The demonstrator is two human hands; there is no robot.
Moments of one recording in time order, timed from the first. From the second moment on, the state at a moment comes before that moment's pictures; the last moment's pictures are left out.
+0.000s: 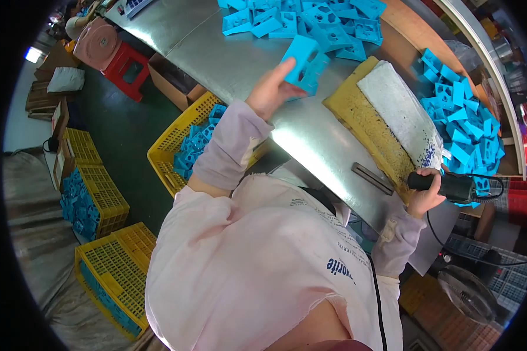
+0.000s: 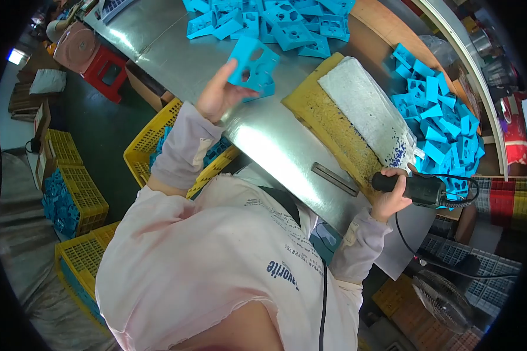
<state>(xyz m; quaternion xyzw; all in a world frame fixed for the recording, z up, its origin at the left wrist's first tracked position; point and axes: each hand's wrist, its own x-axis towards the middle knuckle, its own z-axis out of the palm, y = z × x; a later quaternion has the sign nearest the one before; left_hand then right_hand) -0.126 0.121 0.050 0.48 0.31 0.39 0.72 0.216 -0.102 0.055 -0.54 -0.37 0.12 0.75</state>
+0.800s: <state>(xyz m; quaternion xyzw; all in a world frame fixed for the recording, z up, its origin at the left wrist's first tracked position) -0.357 0.063 0.004 0.66 0.67 0.34 0.05 0.217 -0.112 0.031 -0.55 -0.43 0.11 0.71</state>
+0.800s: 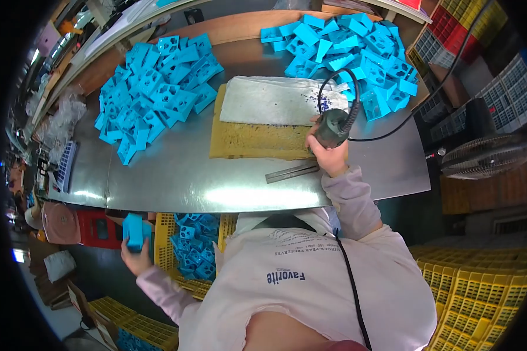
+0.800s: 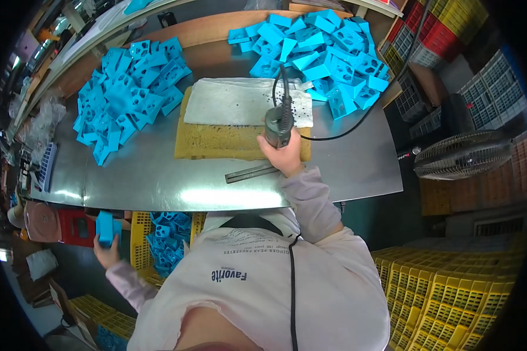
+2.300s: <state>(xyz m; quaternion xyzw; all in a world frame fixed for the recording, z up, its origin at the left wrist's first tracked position) 0.135 0.040 0.071 0.95 -0.03 0.24 0.21 0.224 -0.141 0.016 -0.44 -0.38 0.09 0.81</state>
